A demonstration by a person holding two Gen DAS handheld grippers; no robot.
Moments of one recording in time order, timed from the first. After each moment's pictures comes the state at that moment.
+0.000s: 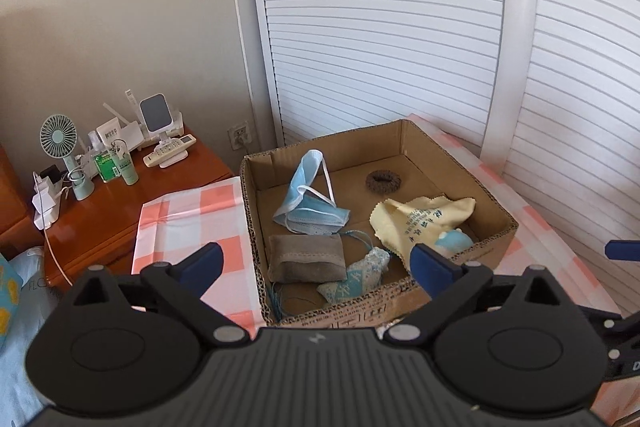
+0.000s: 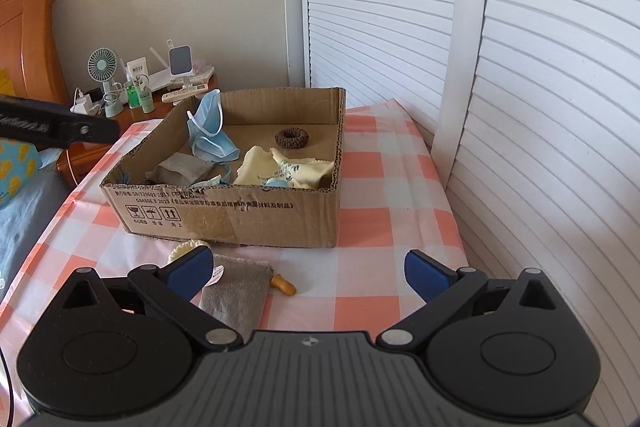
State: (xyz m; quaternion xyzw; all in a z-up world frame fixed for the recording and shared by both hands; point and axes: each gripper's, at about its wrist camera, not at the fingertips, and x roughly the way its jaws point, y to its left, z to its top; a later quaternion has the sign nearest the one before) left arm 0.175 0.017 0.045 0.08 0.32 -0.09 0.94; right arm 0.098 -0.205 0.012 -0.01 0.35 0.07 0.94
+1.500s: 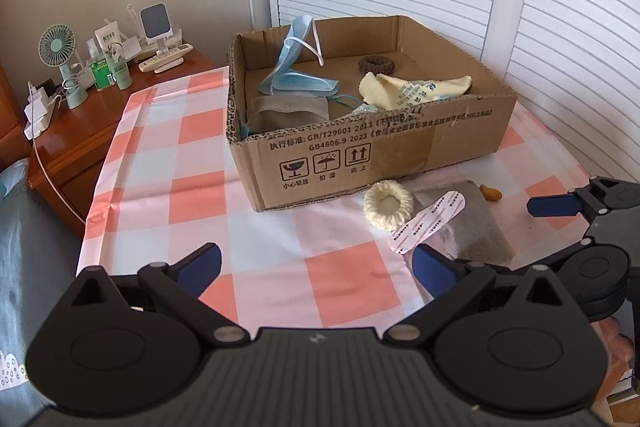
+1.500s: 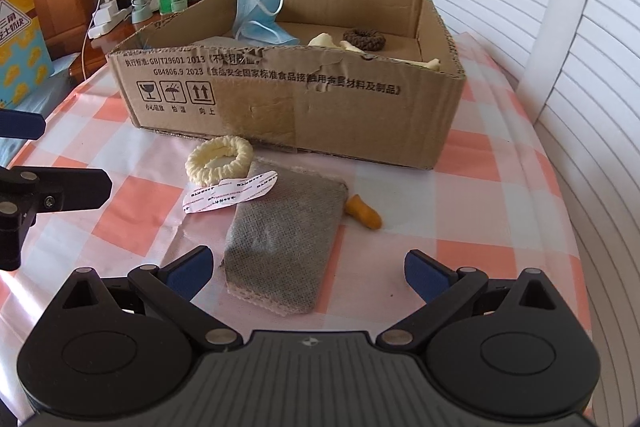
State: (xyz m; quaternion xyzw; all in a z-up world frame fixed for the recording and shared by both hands) left arm 0.128 0.021 -0.040 0.05 0.40 -0.08 0.91; right arm 0.128 -0.146 -0.079 -0.07 0.42 0.12 0.89
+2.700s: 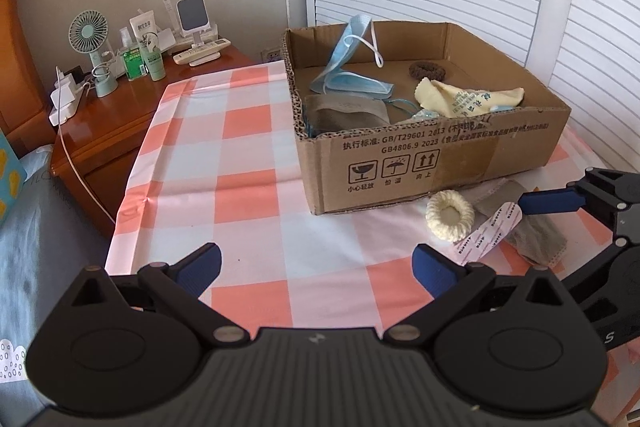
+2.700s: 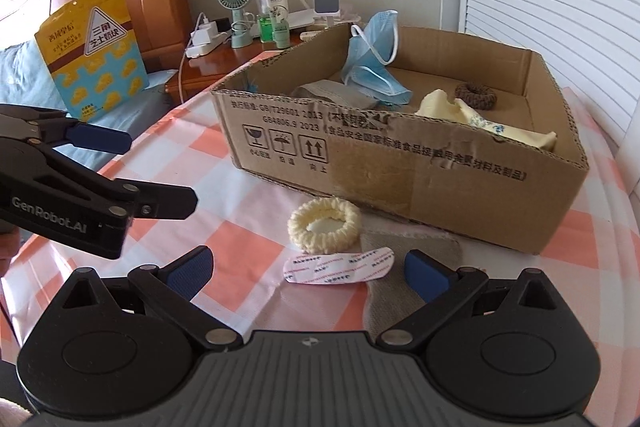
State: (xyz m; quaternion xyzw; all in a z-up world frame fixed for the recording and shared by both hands) left arm 0.141 0.053 -0.049 0.04 0.39 -0.04 0.92; right arm 0.145 -0.122 -0.067 -0.06 0.37 0.28 0.88
